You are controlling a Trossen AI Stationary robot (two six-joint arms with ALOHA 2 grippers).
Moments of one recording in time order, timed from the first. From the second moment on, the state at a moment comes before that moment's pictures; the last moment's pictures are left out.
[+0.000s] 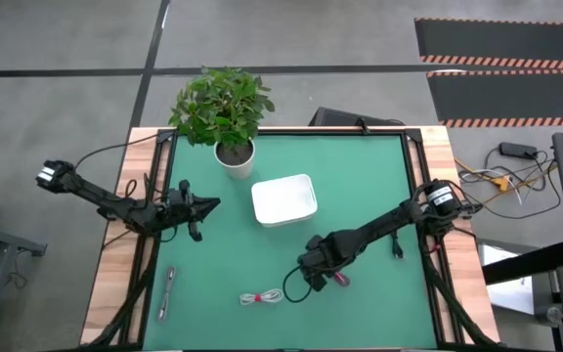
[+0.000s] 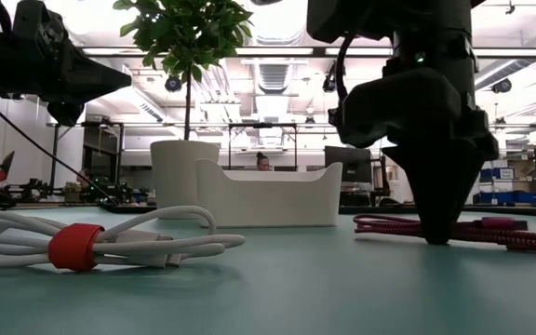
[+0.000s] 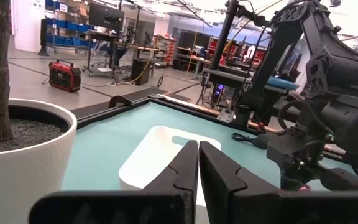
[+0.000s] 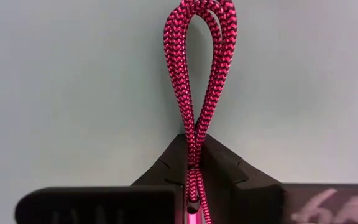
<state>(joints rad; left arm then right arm) -0.38 0.49 0.00 0.50 -0.74 -0.20 0.33 1.98 1.30 -0.80 -0.05 1.09</state>
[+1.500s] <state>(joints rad) -0.38 0.49 0.00 0.50 -0.74 -0.20 0.18 1.92 1.81 -0.68 0.24 -0.19</state>
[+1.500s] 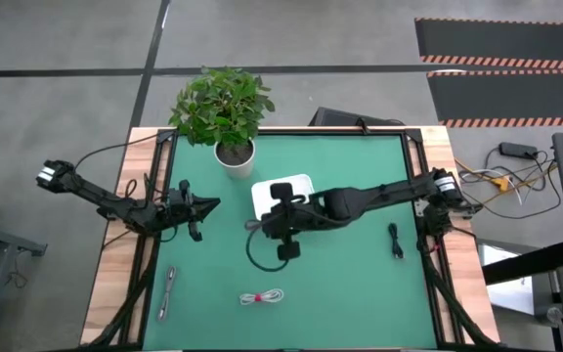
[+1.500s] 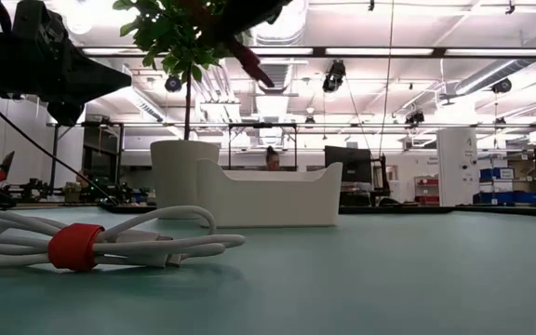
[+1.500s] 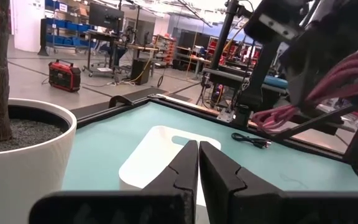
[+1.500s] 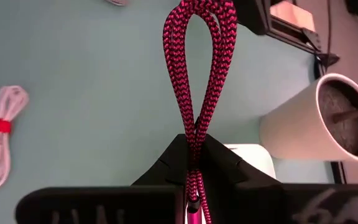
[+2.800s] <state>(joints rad) -0.38 0.57 0.00 0.49 -0.76 -0.30 -0.03 2.31 2.36 -1.29 0.23 -0.31</state>
